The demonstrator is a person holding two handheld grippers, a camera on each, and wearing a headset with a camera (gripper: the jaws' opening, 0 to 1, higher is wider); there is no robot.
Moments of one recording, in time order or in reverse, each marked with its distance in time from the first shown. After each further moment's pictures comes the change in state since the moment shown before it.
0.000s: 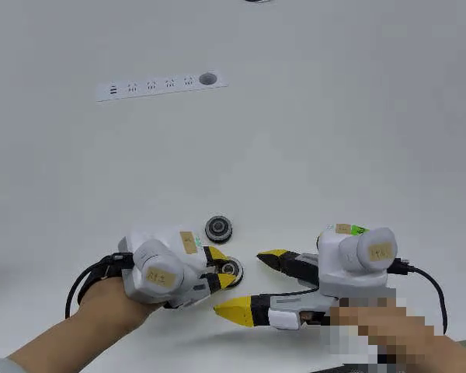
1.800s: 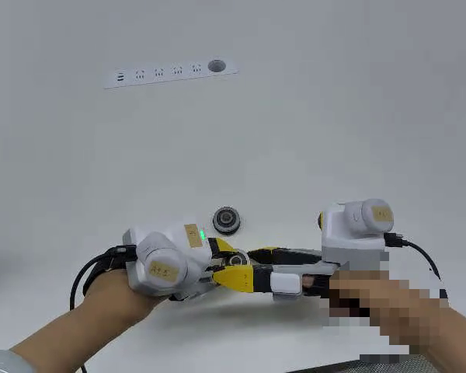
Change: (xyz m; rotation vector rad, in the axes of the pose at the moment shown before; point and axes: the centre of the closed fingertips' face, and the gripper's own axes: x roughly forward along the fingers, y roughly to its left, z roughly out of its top) left arm 0.000 -0.001 0.000 -0.002 -0.013 -0.006; right arm 0.014 0.005 0.007 0.301 -0.006 0.147
